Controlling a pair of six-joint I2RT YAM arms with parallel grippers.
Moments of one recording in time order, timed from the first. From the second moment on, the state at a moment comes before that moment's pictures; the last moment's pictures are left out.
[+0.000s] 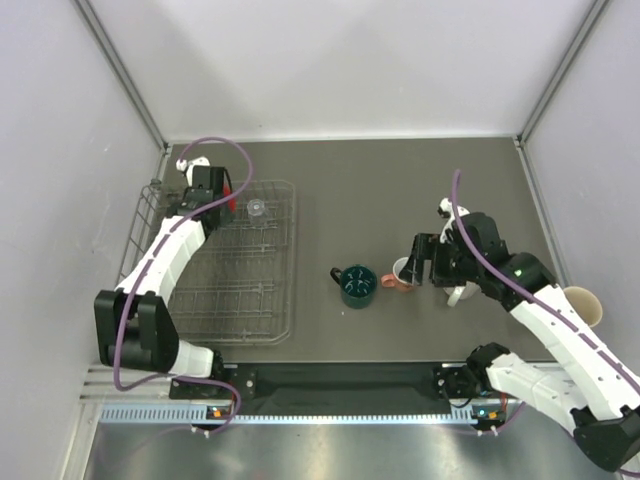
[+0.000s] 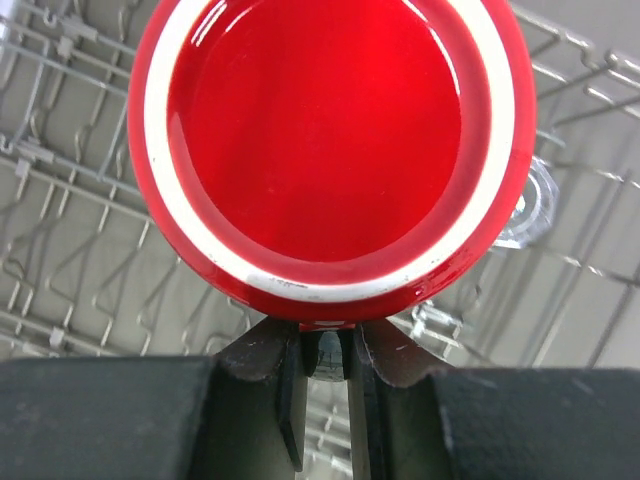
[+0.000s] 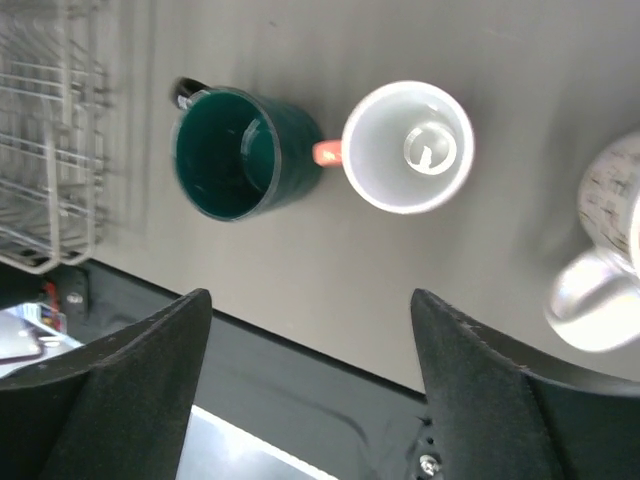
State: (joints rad) left arm -0.12 1.41 1.12 -0.52 -0.31 -0.45; right arm 0.51 0.87 0.93 -0.85 -0.11 0.51
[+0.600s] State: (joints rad) left arm -0.11 1.61 1.09 -0.36 -0.35 -0.41; right arm 0.51 0.83 1.03 -1.08 -0.24 0.43
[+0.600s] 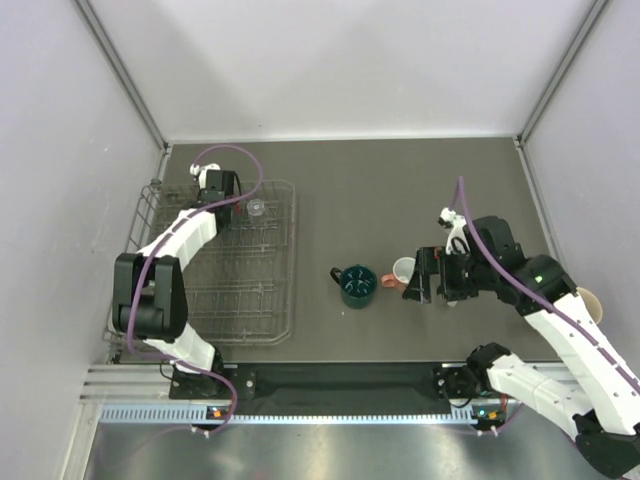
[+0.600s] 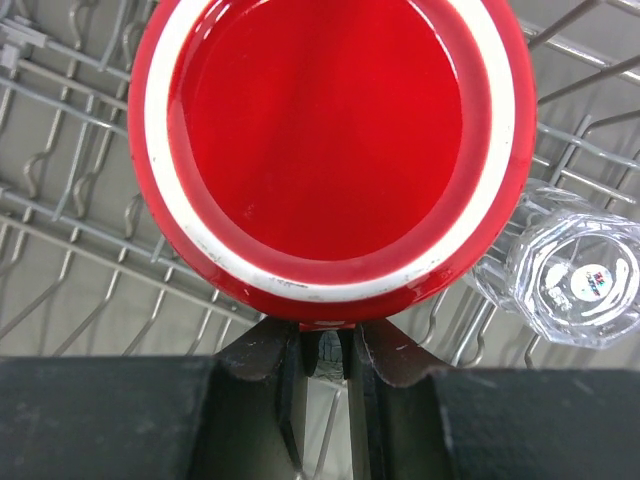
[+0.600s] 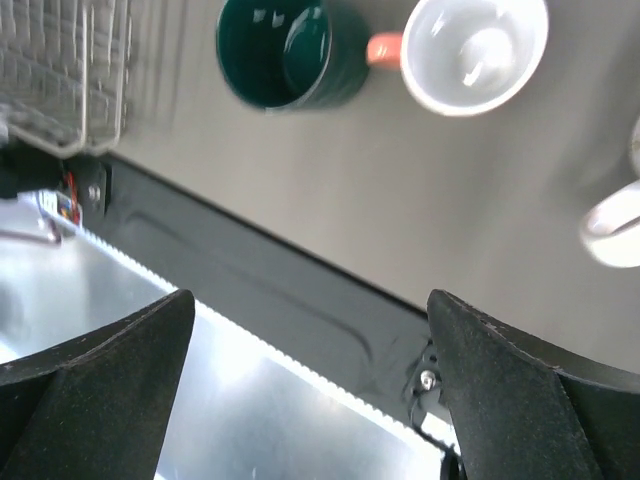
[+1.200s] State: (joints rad) left arm -0.10 1.71 1.05 -0.27 -0.33 -0.39; right arm 0.51 0.83 1.13 -1.17 -0.27 0.39
